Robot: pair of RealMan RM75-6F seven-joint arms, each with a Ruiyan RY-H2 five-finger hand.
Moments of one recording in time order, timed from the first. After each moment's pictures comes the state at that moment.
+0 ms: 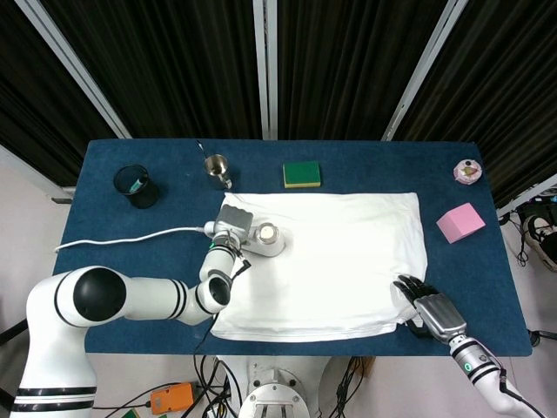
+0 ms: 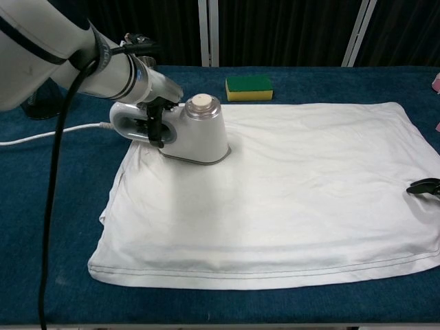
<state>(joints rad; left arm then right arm) -1.51 -1.62 -0.03 -1.41 -0.33 0.87 1.09 0.30 -1.29 -0.14 -1.45 -1.55 1.03 0.04</state>
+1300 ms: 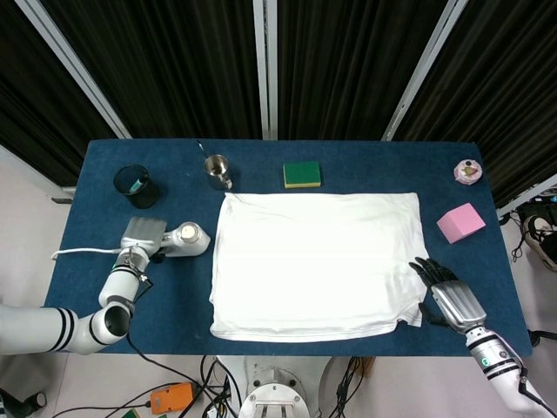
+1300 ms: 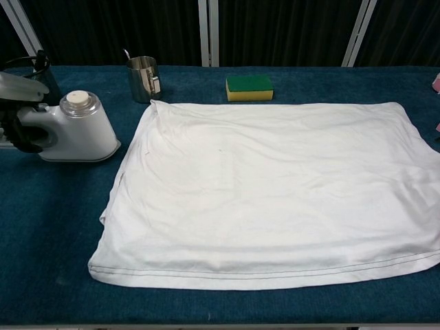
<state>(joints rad) -1.06 -1.28 0.07 -1.75 0.18 1.00 0.78 0.27 -1.22 -0.09 -1.49 -1.57 1.19 0.09</state>
